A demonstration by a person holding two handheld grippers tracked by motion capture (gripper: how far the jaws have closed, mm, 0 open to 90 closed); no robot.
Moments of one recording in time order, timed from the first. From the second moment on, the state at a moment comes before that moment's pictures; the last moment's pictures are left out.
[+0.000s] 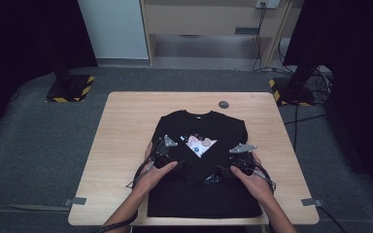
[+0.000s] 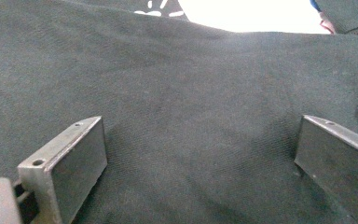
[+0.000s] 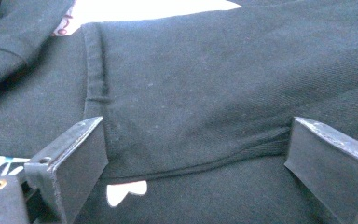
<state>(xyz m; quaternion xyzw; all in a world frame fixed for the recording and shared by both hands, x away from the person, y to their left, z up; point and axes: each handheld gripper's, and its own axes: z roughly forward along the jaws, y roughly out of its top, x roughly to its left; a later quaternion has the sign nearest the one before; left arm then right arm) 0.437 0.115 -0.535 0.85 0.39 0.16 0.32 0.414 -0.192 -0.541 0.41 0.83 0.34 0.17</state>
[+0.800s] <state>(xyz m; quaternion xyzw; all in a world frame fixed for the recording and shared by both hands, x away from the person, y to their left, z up) 0.395 0.119 -0.536 0.86 0.37 0.15 0.32 0.378 -0.192 -0.542 0.40 0.83 0.35 0.16</state>
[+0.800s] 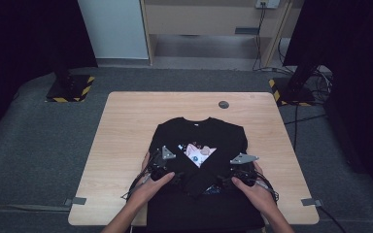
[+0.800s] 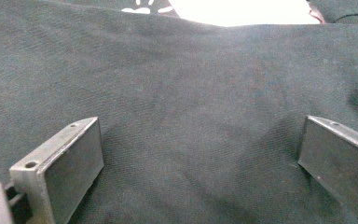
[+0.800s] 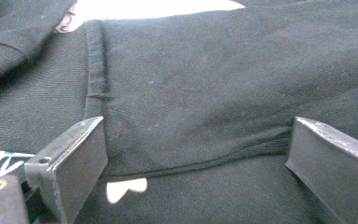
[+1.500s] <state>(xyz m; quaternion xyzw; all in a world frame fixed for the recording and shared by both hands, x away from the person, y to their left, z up) 0.410 0.130 -0.510 0.85 0.38 0.16 0.33 0.387 -0.197 -0.514 0.39 0.83 0.36 0.15</state>
